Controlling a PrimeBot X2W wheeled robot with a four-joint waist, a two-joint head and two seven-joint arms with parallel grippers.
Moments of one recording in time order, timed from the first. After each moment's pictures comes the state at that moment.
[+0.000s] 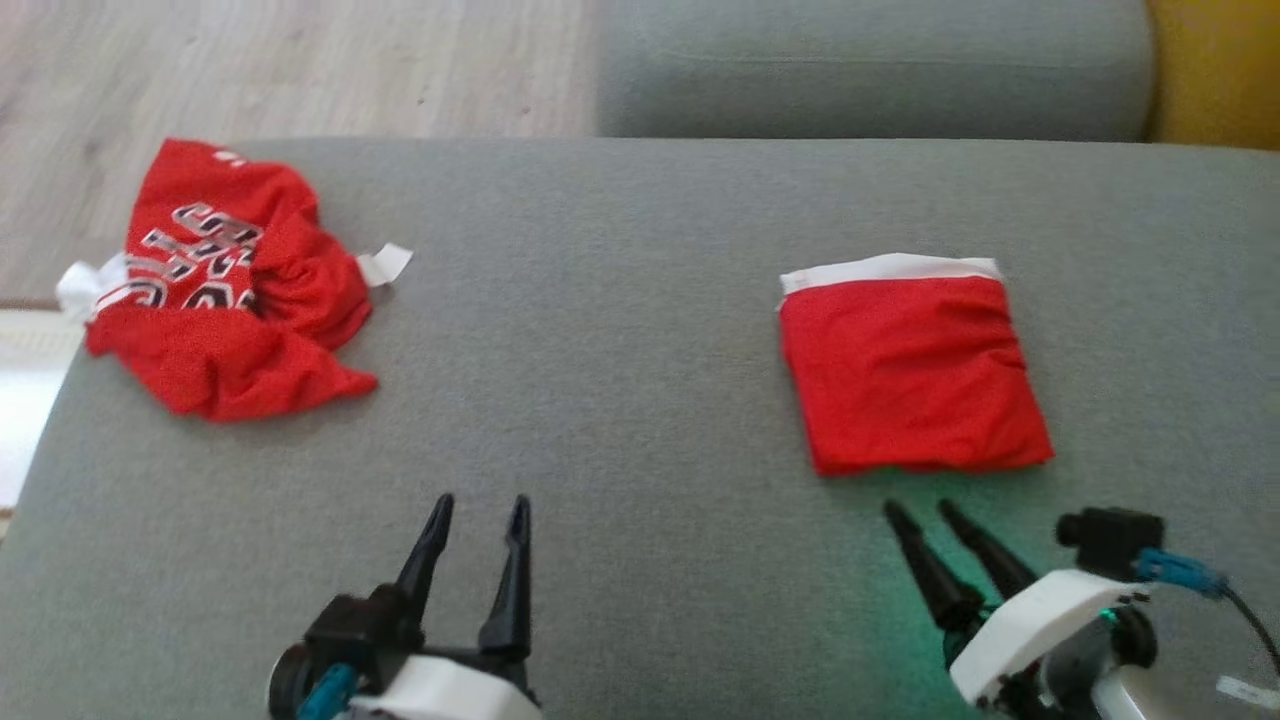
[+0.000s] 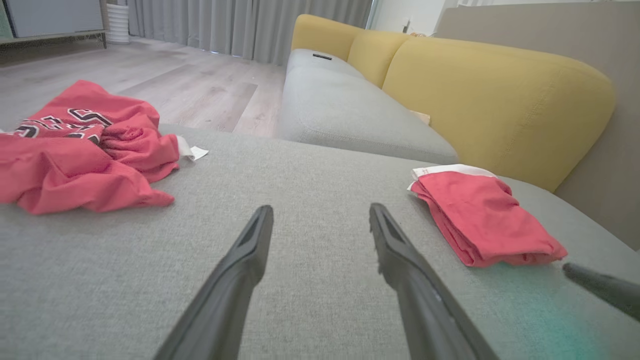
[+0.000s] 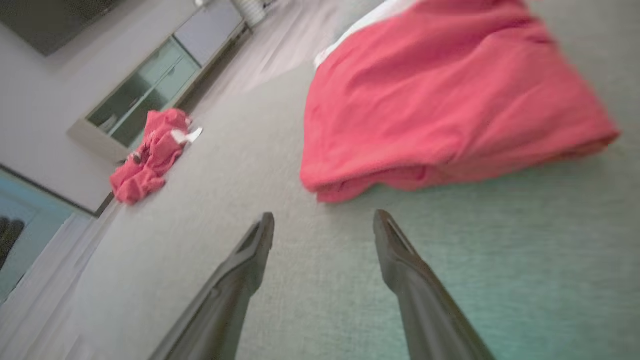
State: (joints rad) left arm 0.11 0.05 -0.38 0.05 -0.27 0.10 -0.25; right arm 0.00 -0.27 0.37 0.25 0.76 0.13 0.14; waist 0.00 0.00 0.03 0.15
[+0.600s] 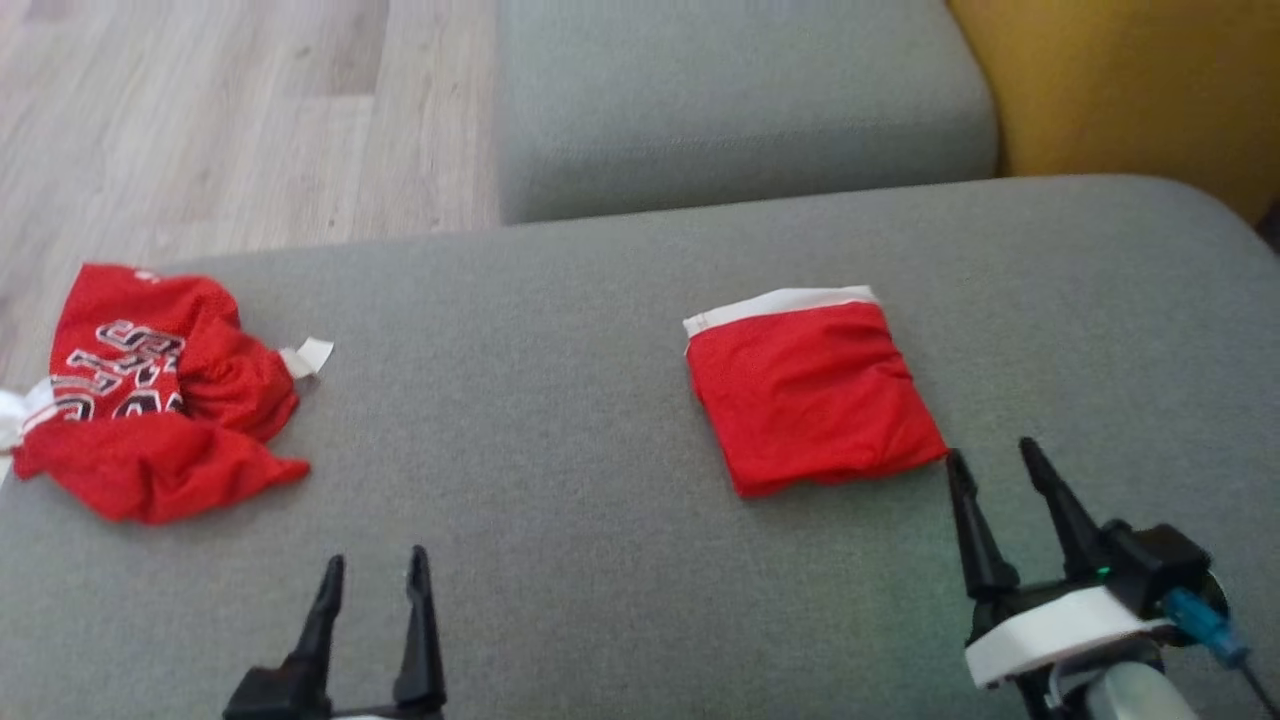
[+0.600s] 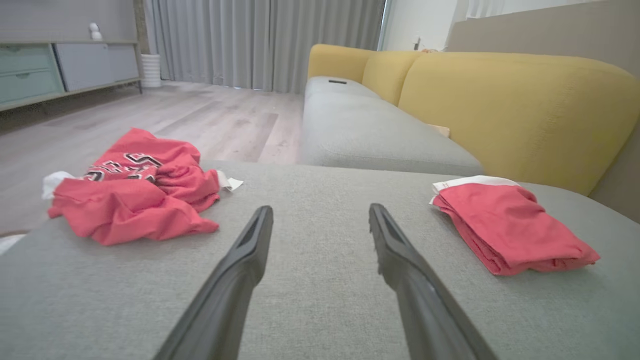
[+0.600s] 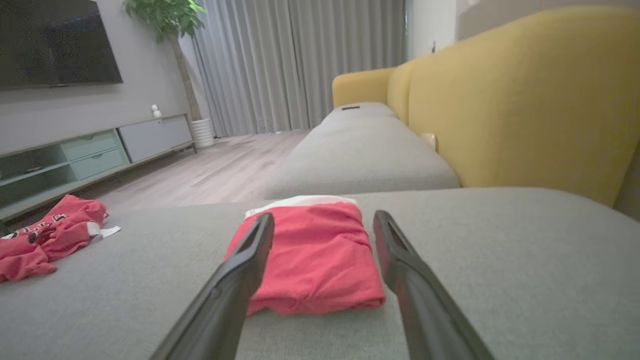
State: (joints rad) left arm 0.26 0.05 -0.24 -0.02 -0.19 0.17 -0.25; right arm 0.00 -0.17 0.17 0.31 0.28 0.13 -0.25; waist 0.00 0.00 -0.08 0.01
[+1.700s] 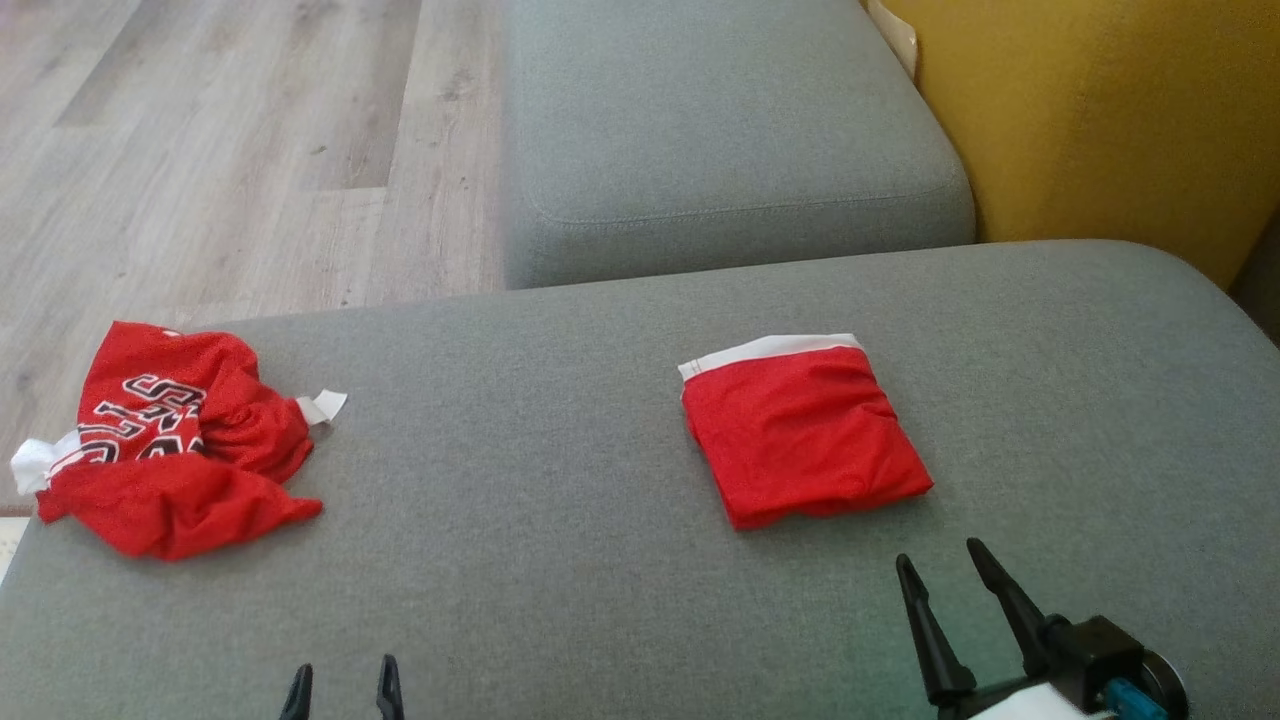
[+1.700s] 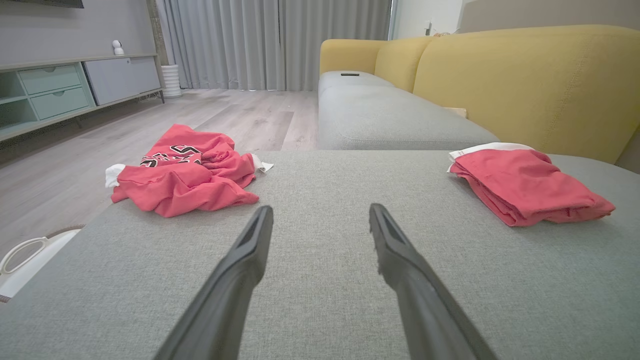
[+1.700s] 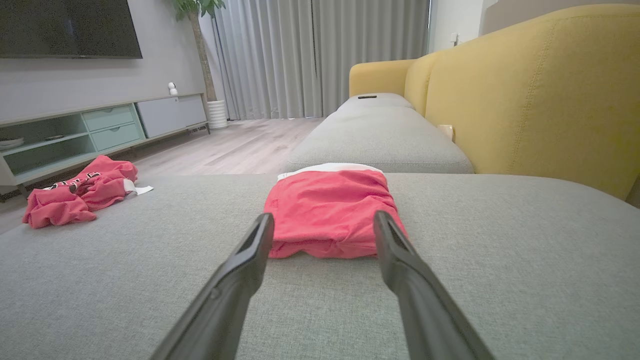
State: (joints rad) left arm 0.47 0.06 -0.16 -0.08 -0.09 0.16 -0.25; right arm 0.14 -0.11 0.19 0.29 0.14 0.13 -0.25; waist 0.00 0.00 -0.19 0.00
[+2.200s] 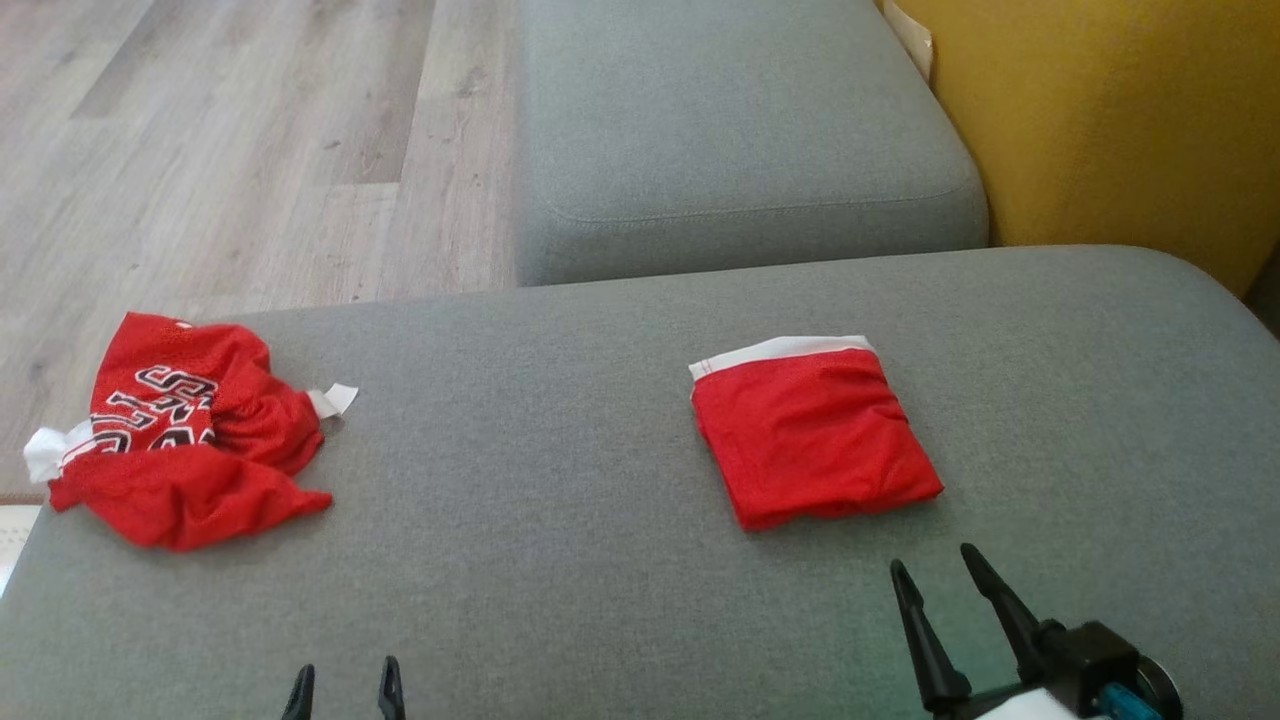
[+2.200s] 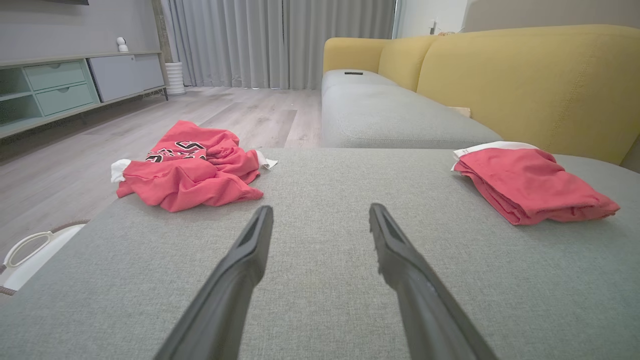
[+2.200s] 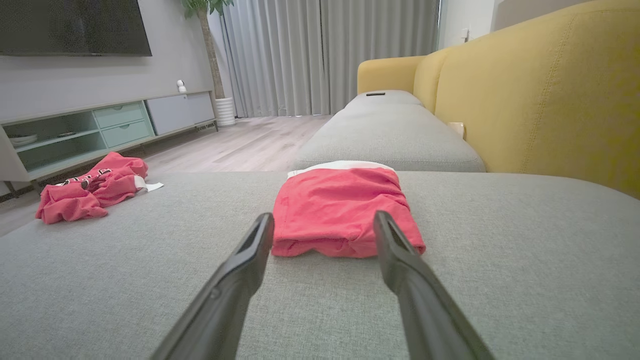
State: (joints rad) left arm 0.47 0.06 -0.16 -0.07 -0.09 0.15 -0.25; right arm 0.14 -0.11 0.21 0.29 0.15 0.13 -0.25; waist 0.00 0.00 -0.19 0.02
